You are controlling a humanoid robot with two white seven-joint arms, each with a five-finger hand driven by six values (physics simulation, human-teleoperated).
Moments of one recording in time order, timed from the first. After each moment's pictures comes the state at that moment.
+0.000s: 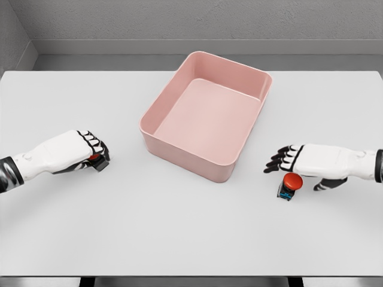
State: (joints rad) left arm -0.22 0.85 -0.40 -1.54 -0.69 -0.61 -0.13; right arm -0.52 -1.11 0.81 -1.66 0.32 -0.61 0.39
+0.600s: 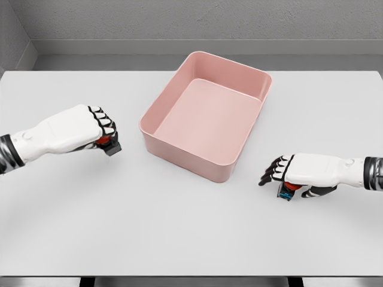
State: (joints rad) left arm -0.32 0.88 -0.39 -1.73 -0.65 -0.61 -0.13; right arm -0.52 -1.08 0.84 -1.66 0.32 -0.61 0.40
